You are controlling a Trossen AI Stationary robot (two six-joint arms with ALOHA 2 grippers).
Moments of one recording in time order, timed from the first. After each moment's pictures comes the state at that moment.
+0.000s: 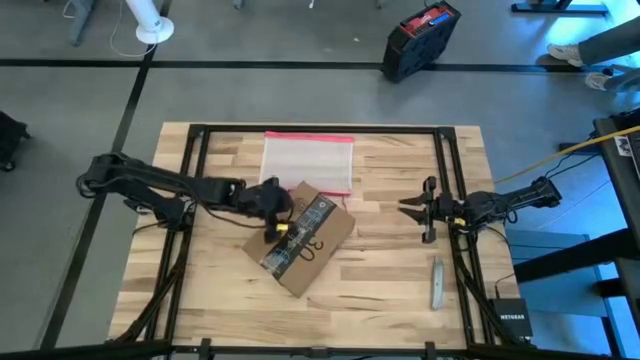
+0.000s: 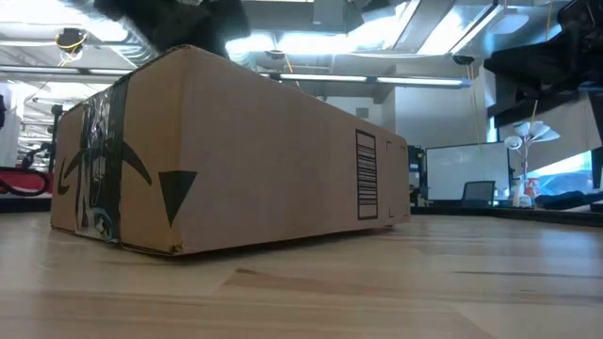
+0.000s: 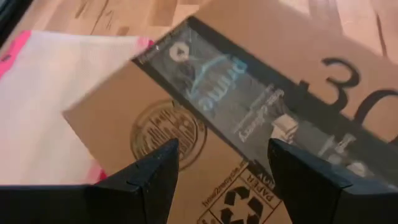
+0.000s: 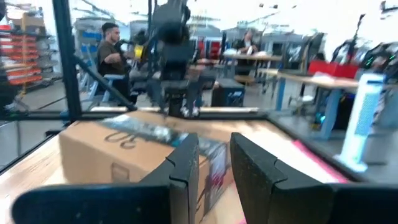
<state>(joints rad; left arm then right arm) -0.09 1.35 0.80 -0.20 -0.20 -0.11 0.32 0.01 0.01 0.11 0.42 -0.10</state>
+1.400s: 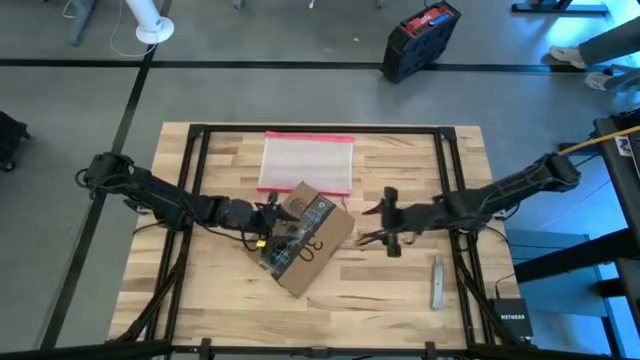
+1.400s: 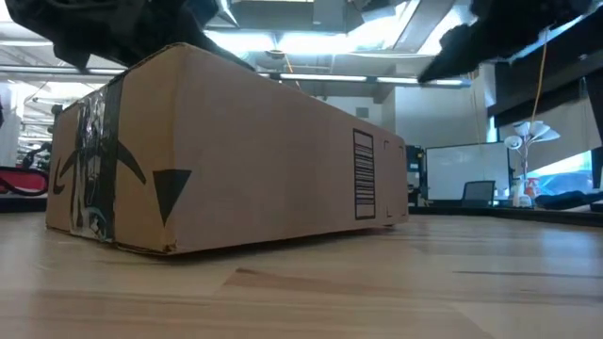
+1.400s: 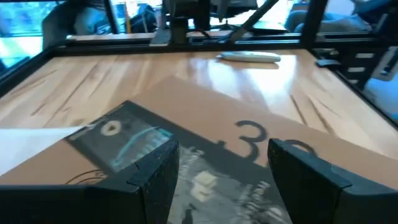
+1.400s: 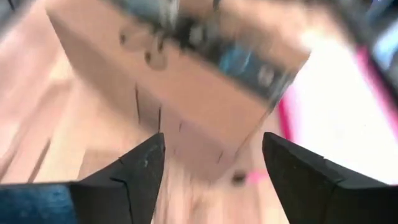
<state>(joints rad) -0.21 1.34 0.48 0.57 -0.17 -0.04 0.32 1.14 0.74 -0.32 0.31 0.10</state>
